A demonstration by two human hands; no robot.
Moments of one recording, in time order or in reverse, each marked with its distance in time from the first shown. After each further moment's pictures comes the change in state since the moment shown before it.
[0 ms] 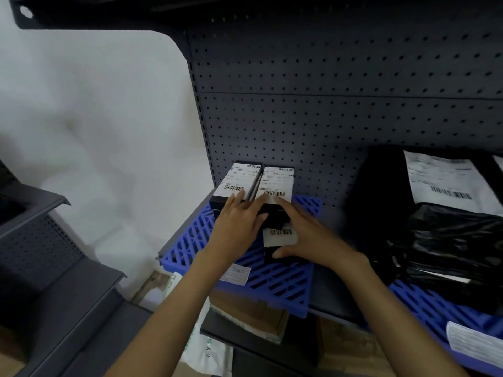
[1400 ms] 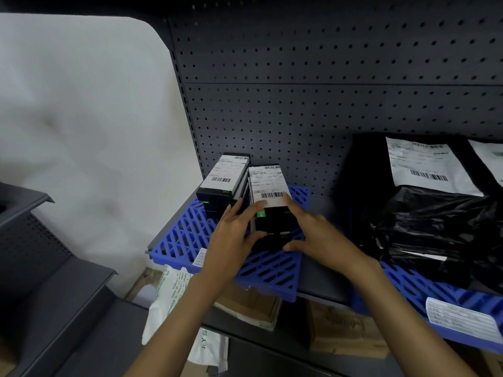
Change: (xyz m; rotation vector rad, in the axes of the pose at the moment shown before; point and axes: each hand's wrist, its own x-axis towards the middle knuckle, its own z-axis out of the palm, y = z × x) left_hand -0.042 0.033 0.000 -0.351 0.073 -0.048; right_hand -0.038 0.013 -0.004 0.087 0.062 0.014
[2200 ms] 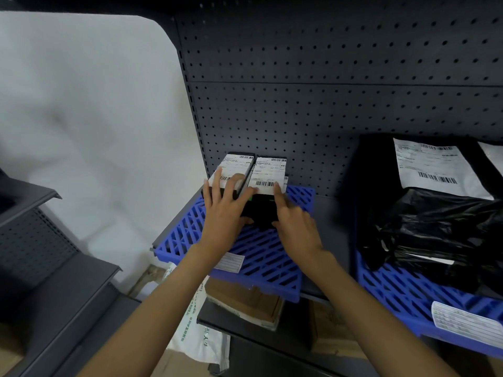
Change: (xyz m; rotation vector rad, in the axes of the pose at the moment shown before) left_hand 0.038 -0.034 -0.005 0.509 0.050 0.055; right_hand 0.039 -0.027 0.038 -0.450 0.308 0.062
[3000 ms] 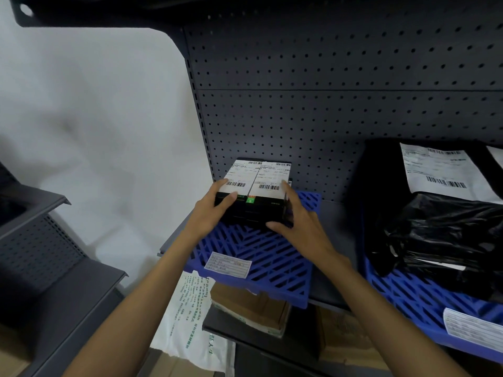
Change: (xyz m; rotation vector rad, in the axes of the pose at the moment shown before) left_hand 0.012 -0.055 -0.007 -0.890 -0.194 -0.448; right_hand 0.004 0.012 0.004 0.718 -0.037 -0.015
